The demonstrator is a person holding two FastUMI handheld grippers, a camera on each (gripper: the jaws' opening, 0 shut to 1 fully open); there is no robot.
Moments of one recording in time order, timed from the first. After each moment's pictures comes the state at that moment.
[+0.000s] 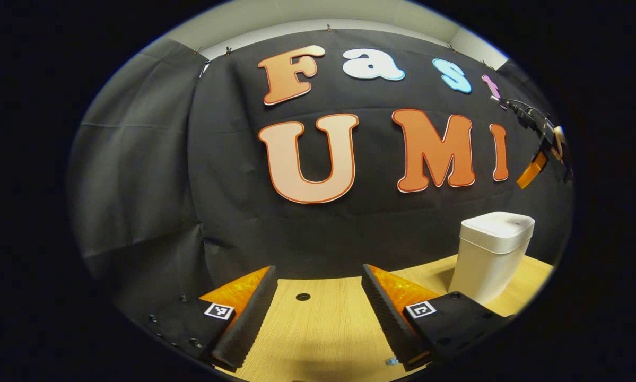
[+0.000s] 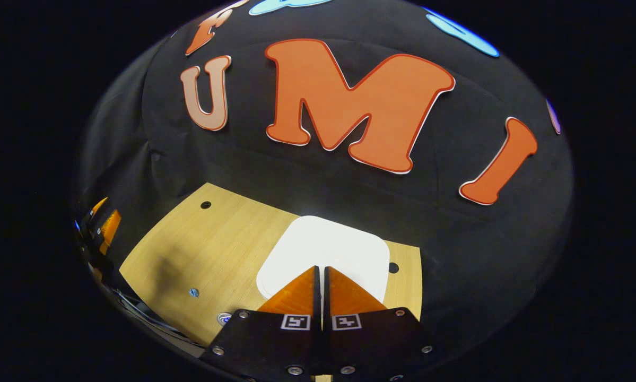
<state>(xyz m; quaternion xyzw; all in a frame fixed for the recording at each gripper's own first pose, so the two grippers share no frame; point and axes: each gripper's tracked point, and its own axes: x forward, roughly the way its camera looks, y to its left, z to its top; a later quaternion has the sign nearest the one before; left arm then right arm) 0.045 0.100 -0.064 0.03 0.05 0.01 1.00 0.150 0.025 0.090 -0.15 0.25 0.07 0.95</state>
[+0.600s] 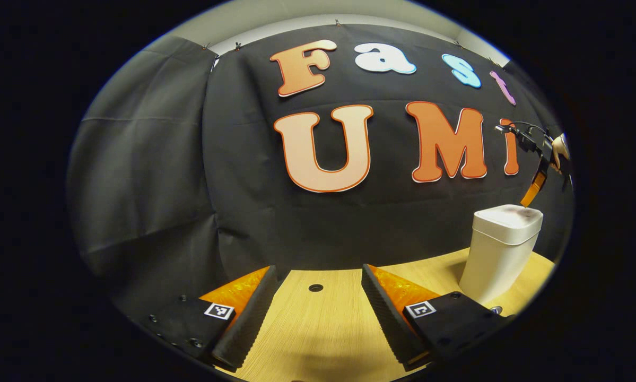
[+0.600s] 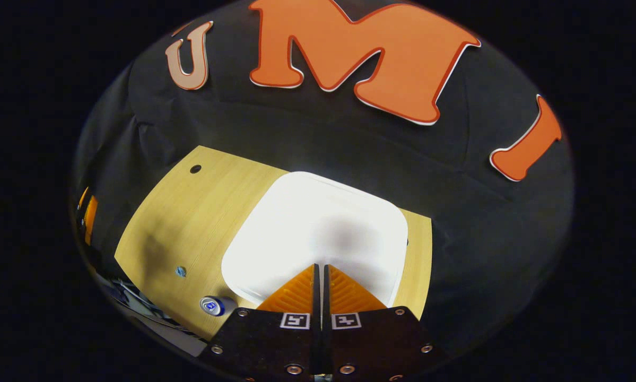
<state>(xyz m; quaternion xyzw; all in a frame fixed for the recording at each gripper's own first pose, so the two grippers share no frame) 0.032 0.126 -0.084 0.03 0.07 0.05 1.00 0.179 0.007 0.006 -0.15 0.38 0.07 0.91</state>
